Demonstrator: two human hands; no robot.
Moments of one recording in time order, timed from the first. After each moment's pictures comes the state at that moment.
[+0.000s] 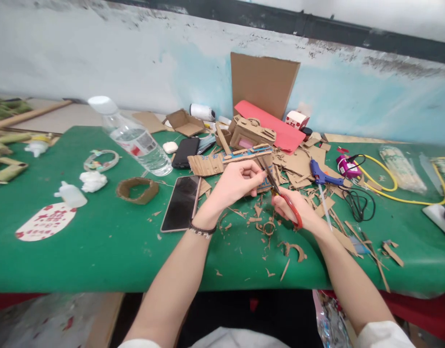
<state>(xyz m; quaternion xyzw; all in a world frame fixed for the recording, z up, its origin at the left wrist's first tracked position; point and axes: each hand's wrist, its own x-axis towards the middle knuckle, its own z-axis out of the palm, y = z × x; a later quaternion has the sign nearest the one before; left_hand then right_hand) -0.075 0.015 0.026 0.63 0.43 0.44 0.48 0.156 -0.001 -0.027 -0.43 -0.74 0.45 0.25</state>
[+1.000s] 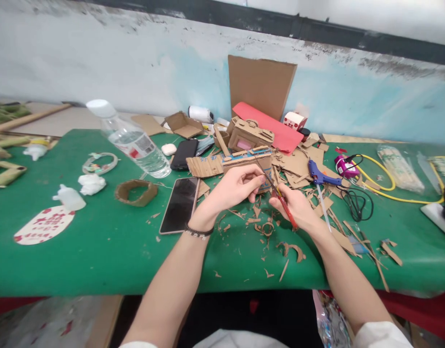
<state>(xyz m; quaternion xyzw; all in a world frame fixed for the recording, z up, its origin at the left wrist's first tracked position) -0.077 0.010 0.032 0.67 0.39 0.39 0.49 0.155 0.000 -0.018 -0.50 -0.80 0.25 0.21</state>
